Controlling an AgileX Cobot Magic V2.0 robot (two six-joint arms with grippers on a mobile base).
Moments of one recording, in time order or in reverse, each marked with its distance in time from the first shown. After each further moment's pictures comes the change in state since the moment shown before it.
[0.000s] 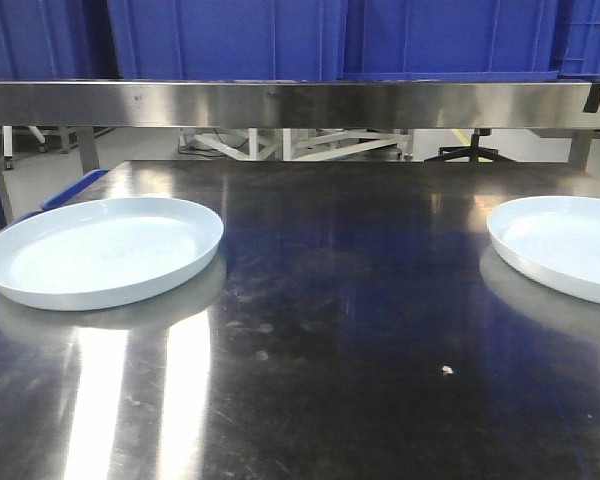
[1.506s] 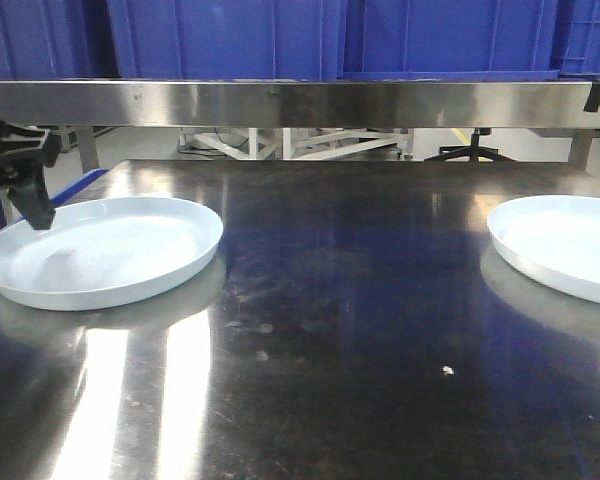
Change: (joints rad) left arm 0.000 0.607 -0.109 -0.061 -0.141 -0.014; right arm 0.000 0.000 0.000 0.000 0.026 0.000
